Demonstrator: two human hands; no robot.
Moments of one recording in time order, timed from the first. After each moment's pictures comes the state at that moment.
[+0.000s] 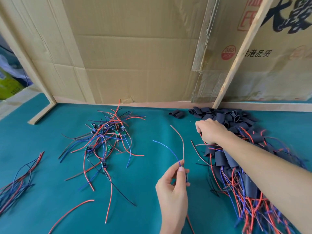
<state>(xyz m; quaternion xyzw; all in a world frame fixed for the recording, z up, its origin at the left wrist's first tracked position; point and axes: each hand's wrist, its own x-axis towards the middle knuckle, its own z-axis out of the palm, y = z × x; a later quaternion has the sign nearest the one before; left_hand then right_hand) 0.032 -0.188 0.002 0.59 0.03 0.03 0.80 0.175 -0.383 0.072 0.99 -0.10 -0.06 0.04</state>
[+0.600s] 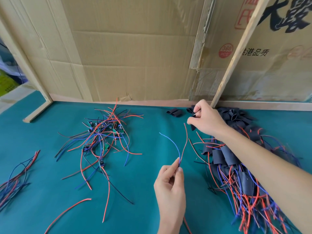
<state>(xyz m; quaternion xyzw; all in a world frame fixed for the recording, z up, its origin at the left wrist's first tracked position) 0.035 -0.189 -0.003 0.62 0.01 0.08 0.78 0.159 -0.360 0.104 0.93 -0.12 0.12 -0.33</state>
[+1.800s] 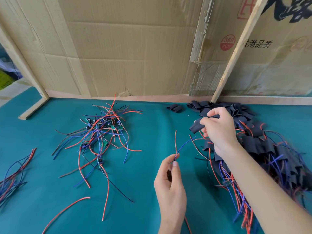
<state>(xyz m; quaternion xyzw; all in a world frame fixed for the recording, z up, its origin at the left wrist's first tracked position) 0.034 -0.188 -0.003 0.62 0.03 0.09 0.78 0.112 -0.338 0.085 0.74 -0.23 0.25 -0.57</state>
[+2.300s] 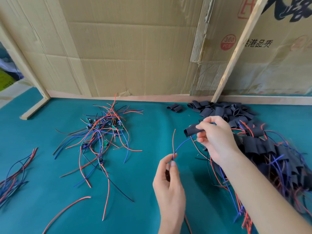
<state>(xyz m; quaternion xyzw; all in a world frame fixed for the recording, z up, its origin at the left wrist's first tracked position) 0.033 -0.188 -0.001 0.61 0.03 0.11 0.79 0.097 -0.316 0.089 0.62 -0.25 0.18 -0.72</state>
